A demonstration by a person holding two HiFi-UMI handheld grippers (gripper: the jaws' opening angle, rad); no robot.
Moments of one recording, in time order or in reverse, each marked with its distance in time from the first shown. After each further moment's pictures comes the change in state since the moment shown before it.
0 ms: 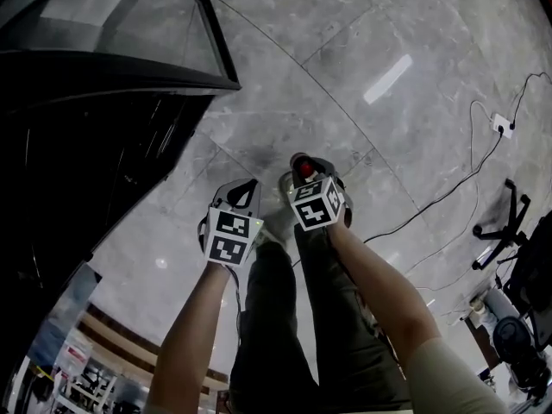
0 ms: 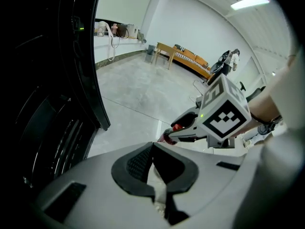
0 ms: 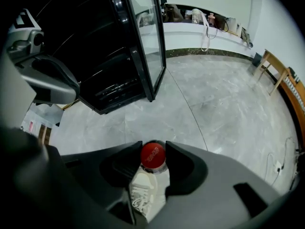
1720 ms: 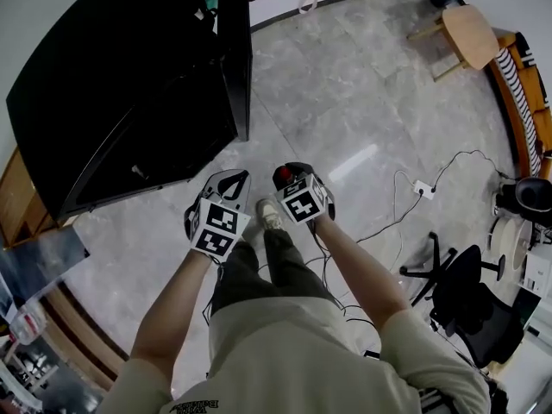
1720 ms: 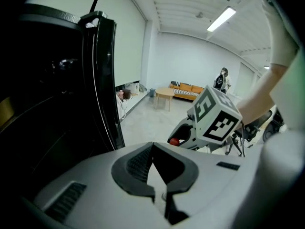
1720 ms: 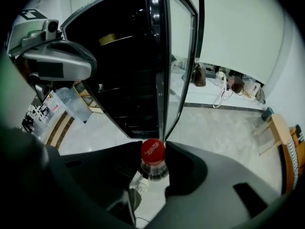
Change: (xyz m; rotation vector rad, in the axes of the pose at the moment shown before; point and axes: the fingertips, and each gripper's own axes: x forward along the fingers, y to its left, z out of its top) left arm -0.459 -0.083 0.229 0.116 -0.381 0.160; right arm -0.441 0.089 0.212 -0.347 -0.150 0.063
